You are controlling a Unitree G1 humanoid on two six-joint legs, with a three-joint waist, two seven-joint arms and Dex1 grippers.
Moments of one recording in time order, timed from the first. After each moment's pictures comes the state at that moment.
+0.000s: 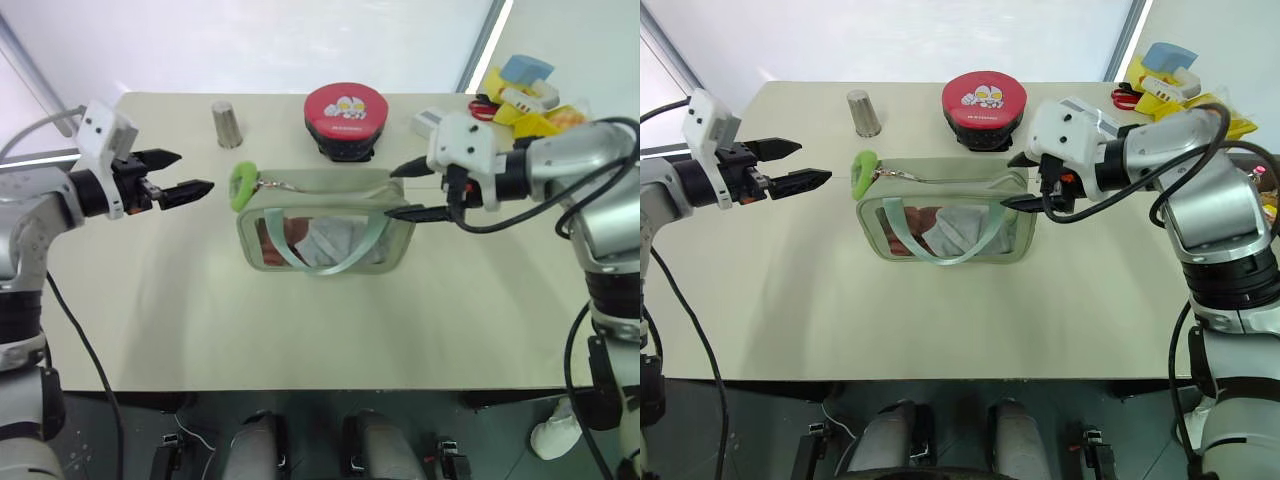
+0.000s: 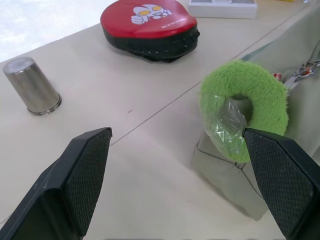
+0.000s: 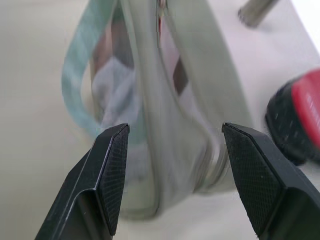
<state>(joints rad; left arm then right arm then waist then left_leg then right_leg) -0.70 0.90 0.15 0.06 -0.49 0.73 -0.91 -0.86 -0.87 0.15 -0.15 0.18 0.64 1.22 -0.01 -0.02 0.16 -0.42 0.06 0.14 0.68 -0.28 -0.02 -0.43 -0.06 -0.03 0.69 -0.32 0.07</state>
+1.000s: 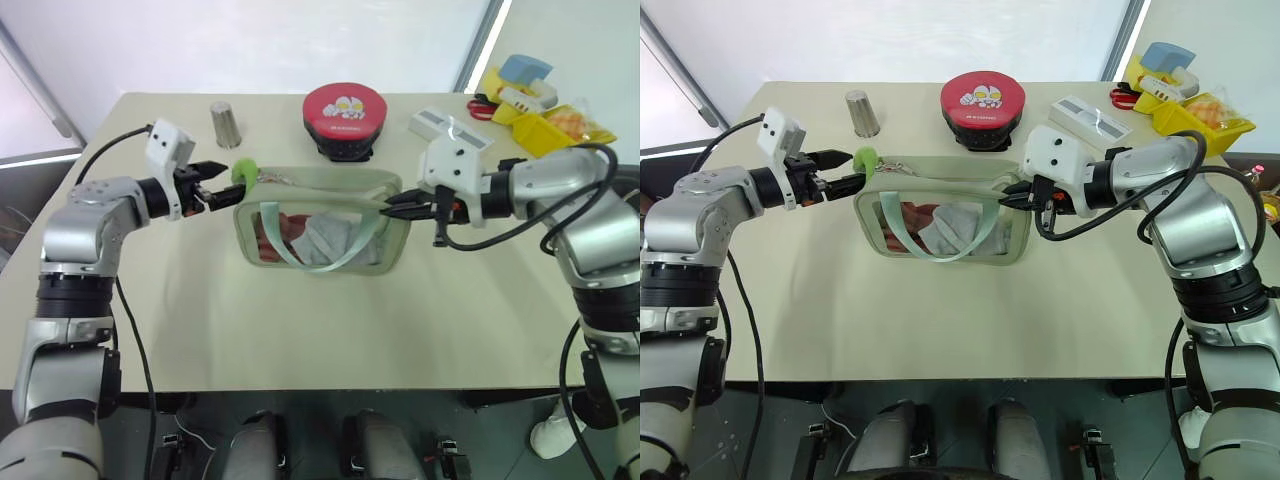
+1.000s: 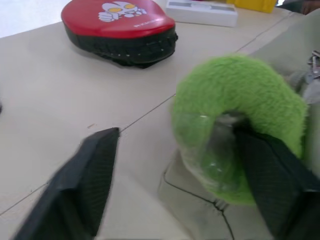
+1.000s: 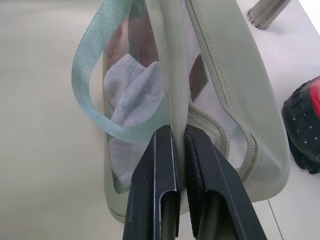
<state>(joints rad) -0.79 0.69 0.06 0.25 -0.40 0.62 -0.94 -0.83 -0.84 0.16 -0.17 0.20 0.61 1.18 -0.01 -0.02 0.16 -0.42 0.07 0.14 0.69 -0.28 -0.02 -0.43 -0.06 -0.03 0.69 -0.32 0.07</state>
